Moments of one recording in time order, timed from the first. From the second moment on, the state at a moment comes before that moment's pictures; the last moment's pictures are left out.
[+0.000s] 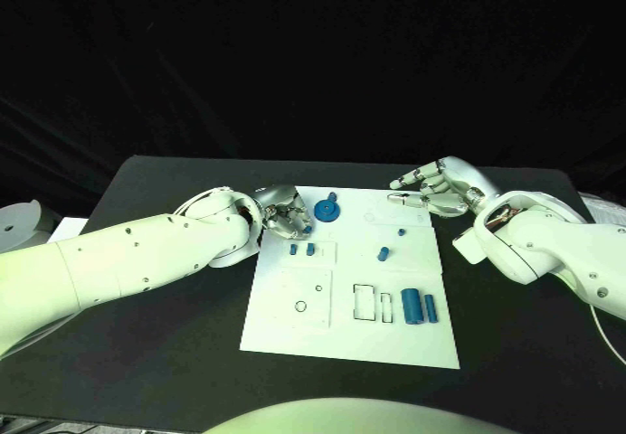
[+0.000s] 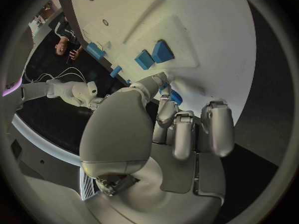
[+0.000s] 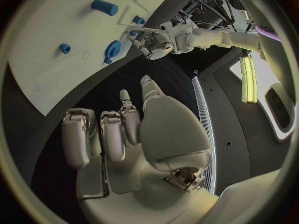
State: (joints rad) left arm 1.15 -0.70 -0.02 1.35 -1.31 -0.20 -0.12; left_hand 1.33 -0.19 0.54 0.02 0.20 1.21 0.08 0.06 0.08 1.24 0.01 1.34 1.09 1.47 -0.06 1.57 1.31 0.04 1.46 0.04 1.41 1.31; right arm 1.16 -0.90 0.02 1.55 -0.92 -0.38 0.10; right_hand 1.34 0.01 -0.03 0.16 0.25 1.01 0.14 0.08 0.09 1.46 0.06 1.33 1.39 1.47 -0.02 1.53 1.31 0.04 1.47 0.09 1.47 1.31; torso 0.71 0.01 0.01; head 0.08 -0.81
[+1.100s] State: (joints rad) left arm 1.15 -0.71 -0.02 1.35 -1.31 -0.20 -0.13; left_hand 1.32 -0.19 0.54 0.02 0.20 1.20 0.09 0.06 0.08 1.24 0.01 1.34 1.08 1.47 -0.06 1.57 1.31 0.04 1.47 0.04 1.40 1.31; right arm 1.16 -0.90 0.02 1.55 -0.92 -0.38 0.10; right_hand 1.34 0.01 -0.03 0.16 0.25 1.01 0.14 0.08 0.09 1.46 0.06 1.33 1.39 1.47 -0.02 1.53 1.31 0.04 1.47 0.09 1.47 1.31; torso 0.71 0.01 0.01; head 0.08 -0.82
